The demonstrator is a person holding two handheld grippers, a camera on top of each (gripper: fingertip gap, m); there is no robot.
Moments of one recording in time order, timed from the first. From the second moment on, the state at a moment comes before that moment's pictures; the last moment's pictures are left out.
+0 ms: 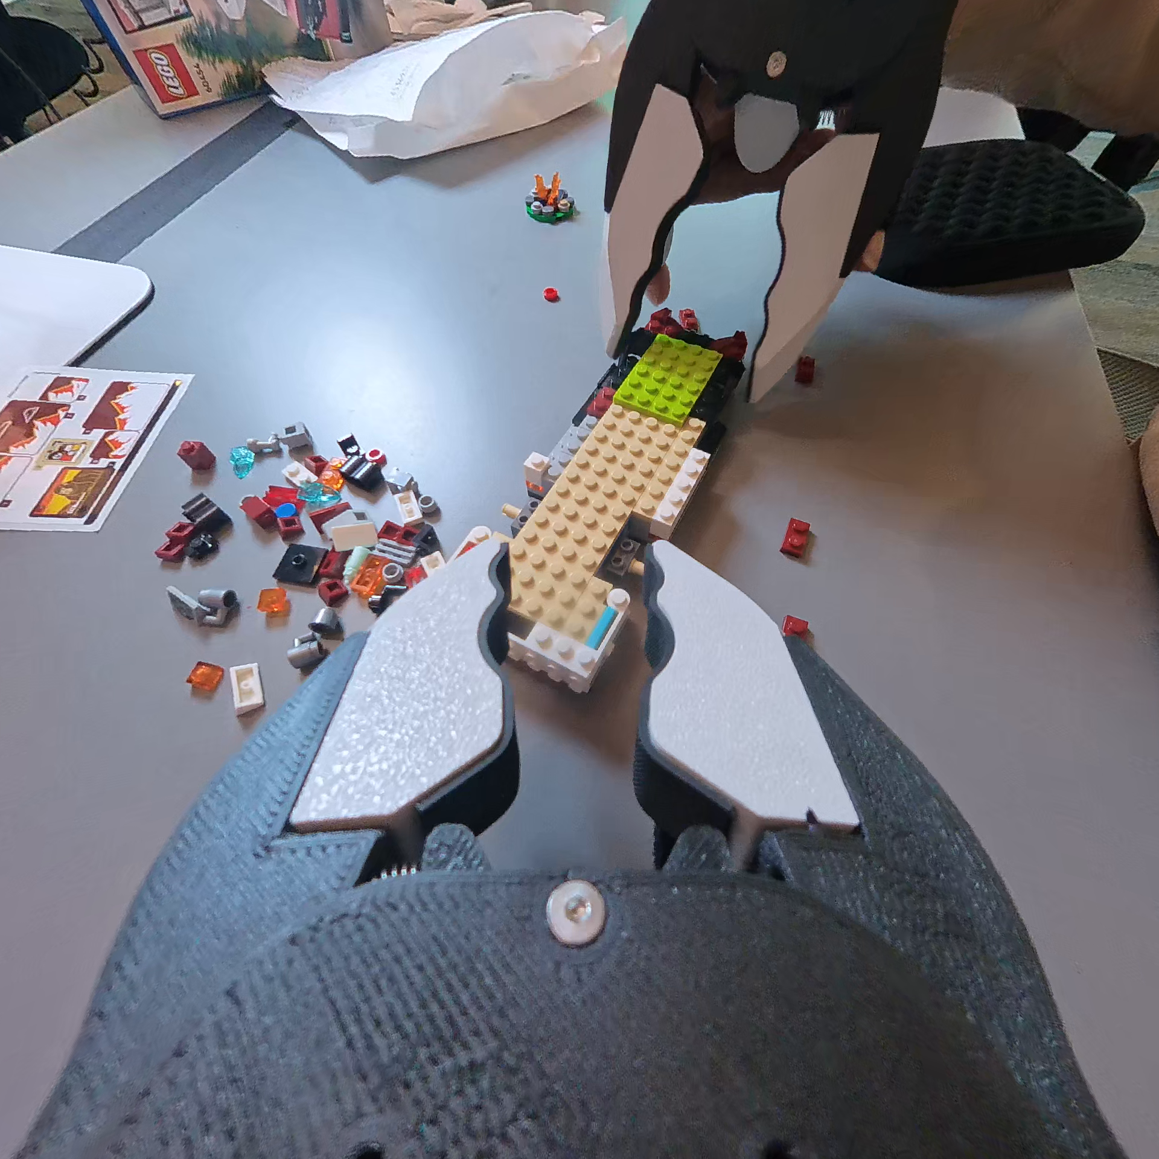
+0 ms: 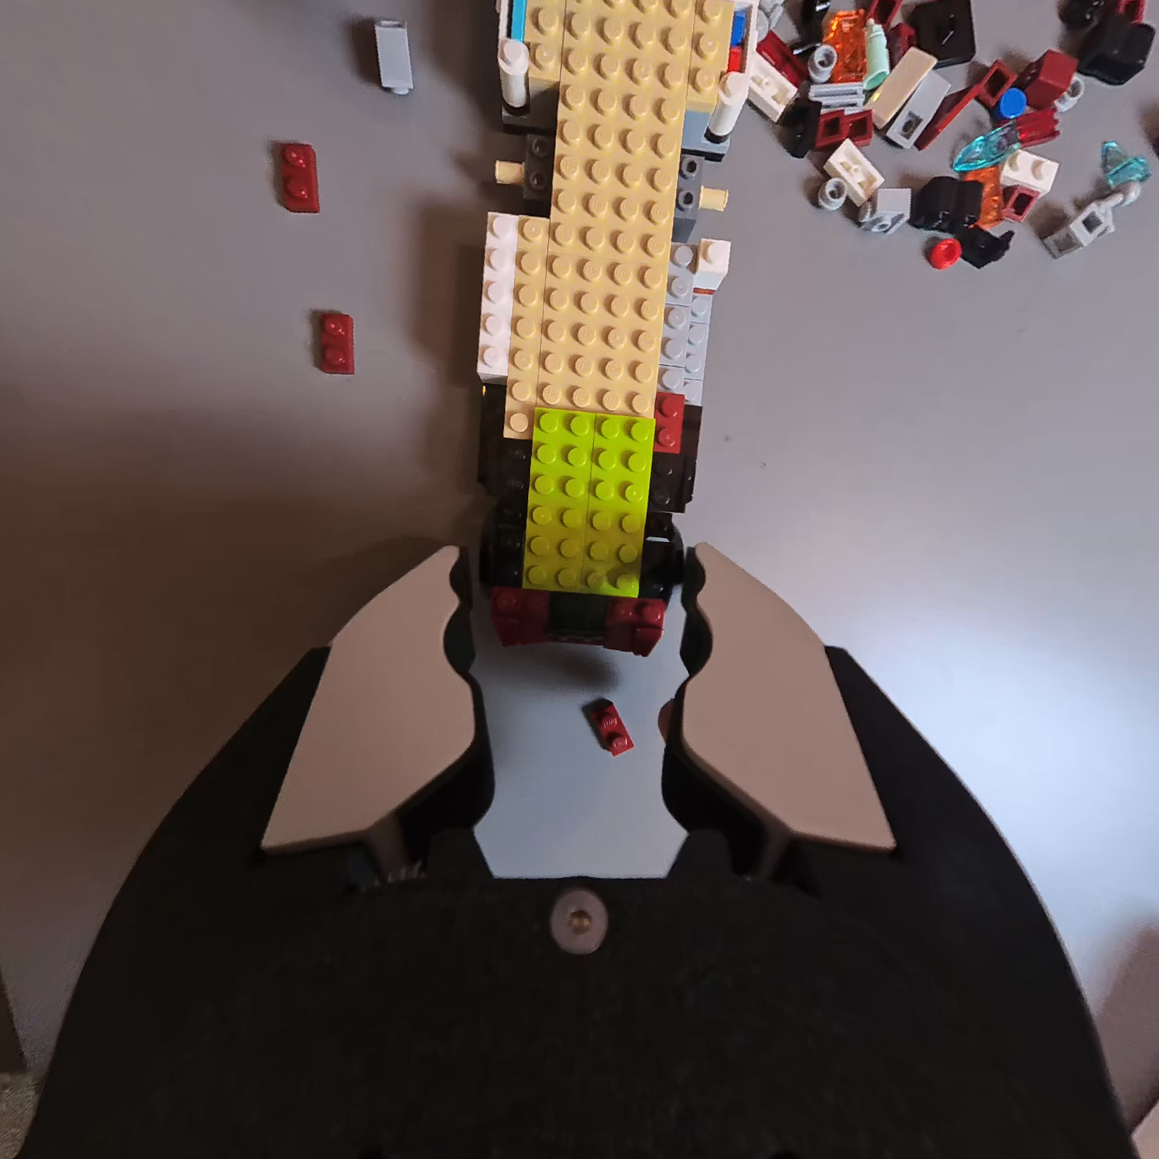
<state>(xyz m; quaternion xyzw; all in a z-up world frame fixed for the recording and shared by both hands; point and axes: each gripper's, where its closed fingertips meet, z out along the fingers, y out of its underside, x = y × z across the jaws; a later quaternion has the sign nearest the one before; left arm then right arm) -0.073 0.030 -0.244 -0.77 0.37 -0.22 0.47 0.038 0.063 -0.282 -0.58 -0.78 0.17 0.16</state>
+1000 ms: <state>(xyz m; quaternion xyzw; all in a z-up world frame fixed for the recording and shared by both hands) -0.080 0.020 -0.267 -0.79 0.40 -0.24 0.40 0.044 0.055 -0.280 -0.55 -0.78 0.22 0.19</state>
